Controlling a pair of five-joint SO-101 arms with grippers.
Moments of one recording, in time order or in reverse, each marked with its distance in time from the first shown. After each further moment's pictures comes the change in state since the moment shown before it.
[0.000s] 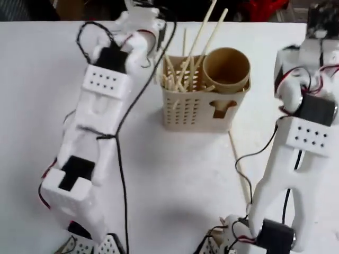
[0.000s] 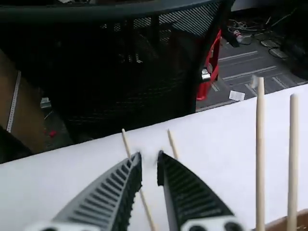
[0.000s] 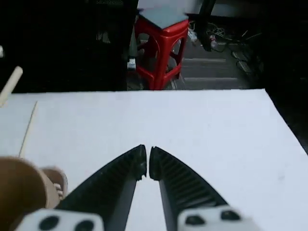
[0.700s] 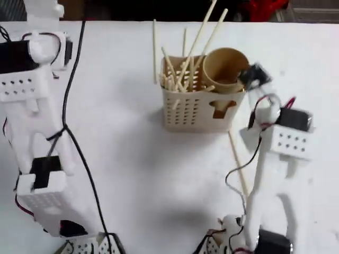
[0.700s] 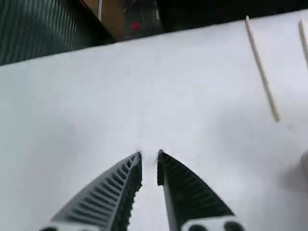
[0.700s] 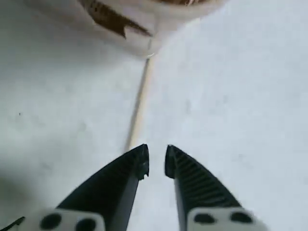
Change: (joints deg) left arm -25.4 -0.1 -24.5 48.8 -14.4; right arm -4.5 -8.2 32.8 26.8 27.4
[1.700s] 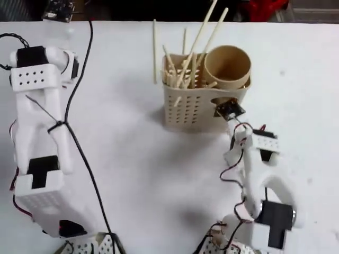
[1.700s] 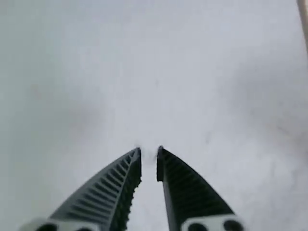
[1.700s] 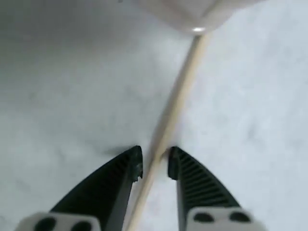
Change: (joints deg) left arm -2.2 0.1 30.2 -19.3 -1.8; right arm 0.2 20.0 18.7 -29.6 0.8
